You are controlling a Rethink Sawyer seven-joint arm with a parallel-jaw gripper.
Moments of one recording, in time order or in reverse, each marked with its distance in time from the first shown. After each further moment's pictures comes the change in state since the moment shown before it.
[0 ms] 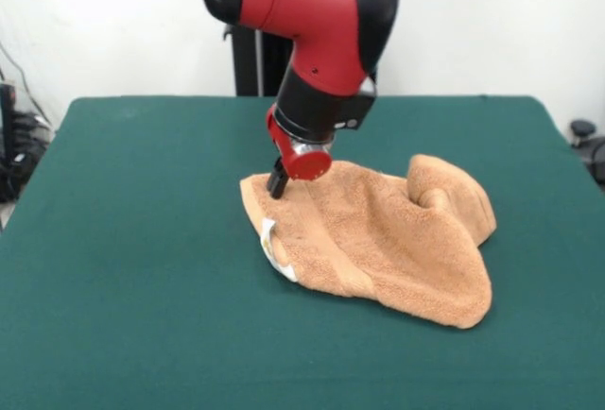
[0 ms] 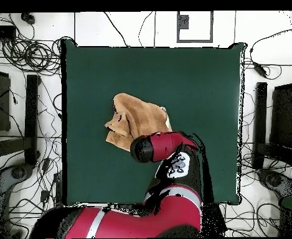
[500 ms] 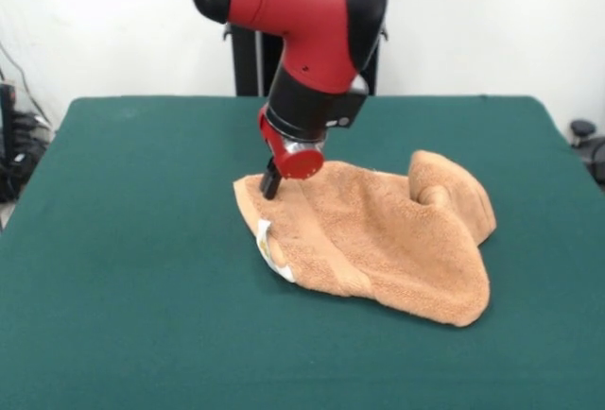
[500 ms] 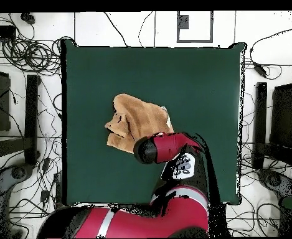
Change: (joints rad) arm -0.036 -0.013 0.018 0.011 -0.035 -0.025 0.000
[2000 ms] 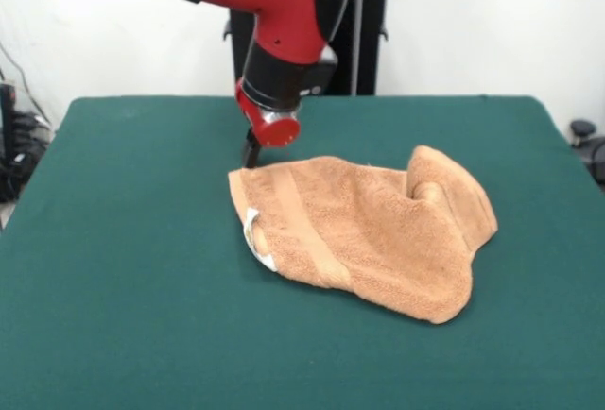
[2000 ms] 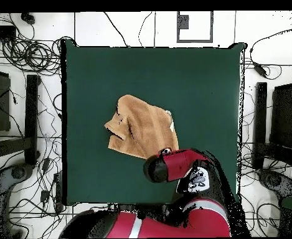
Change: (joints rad) arm -0.087 -0.053 0.030 0.149 -0.164 -0.076 0.000
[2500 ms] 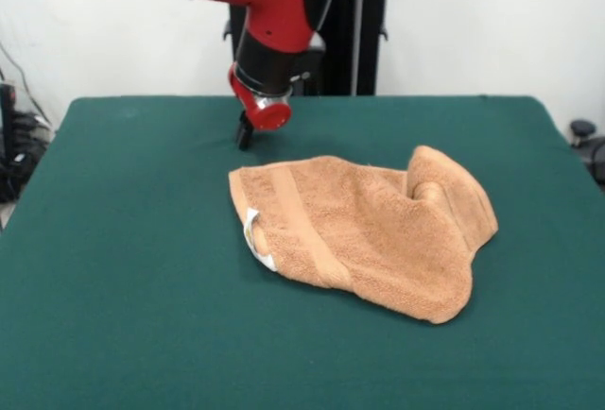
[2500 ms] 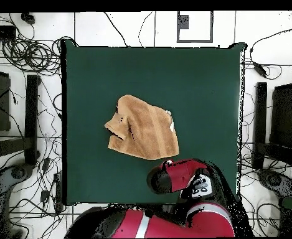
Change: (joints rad) arm -0.014 0.010 -0.018 0.062 -0.057 -0.027 0.000
